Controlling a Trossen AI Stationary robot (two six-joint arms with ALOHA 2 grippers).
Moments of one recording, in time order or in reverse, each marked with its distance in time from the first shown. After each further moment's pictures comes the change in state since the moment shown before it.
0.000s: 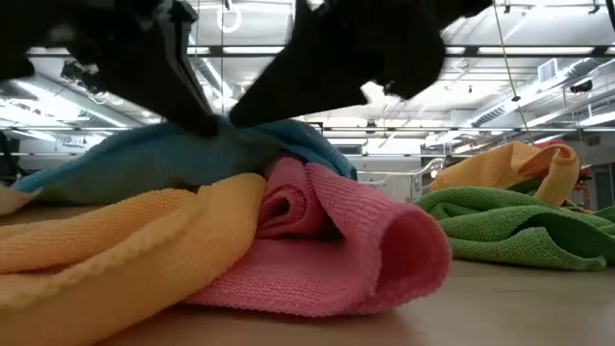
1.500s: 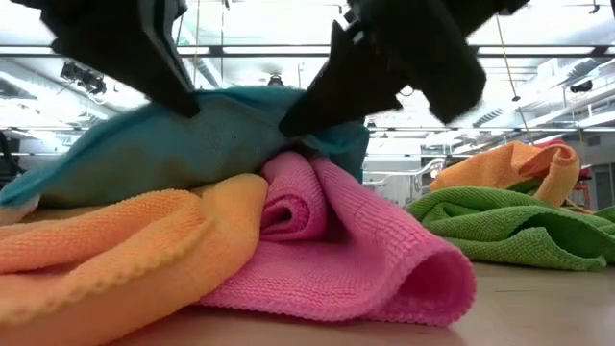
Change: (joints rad) left arm -0.017 -0.048 -0.024 0.006 0.069 -0.052; right arm 0.024 -0.031 0.019 -0.237 0.085 0.147
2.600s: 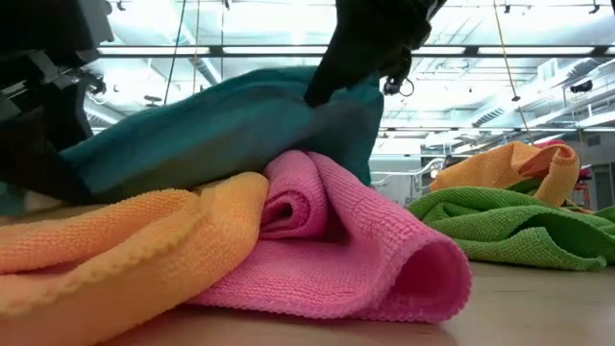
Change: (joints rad) left arm -0.130 0.136 -0.050 -0.381 -0.023 -0.474; right arm -0.126 -0.193 0.000 -0.241 -0.354 0.397
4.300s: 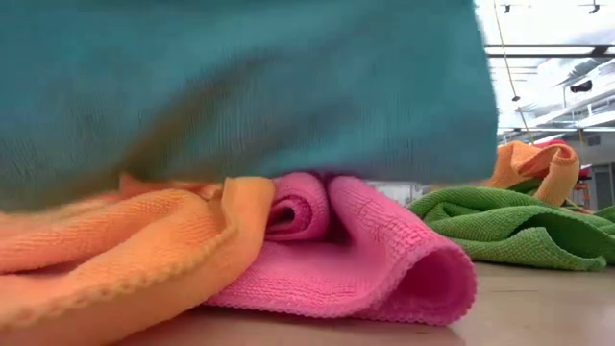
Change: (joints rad) left arm 0.186 -0.542 -0.021 0.140 0.827 0.437; right arm -0.050 -0.166 0.001 -0.070 -0.623 -0.075
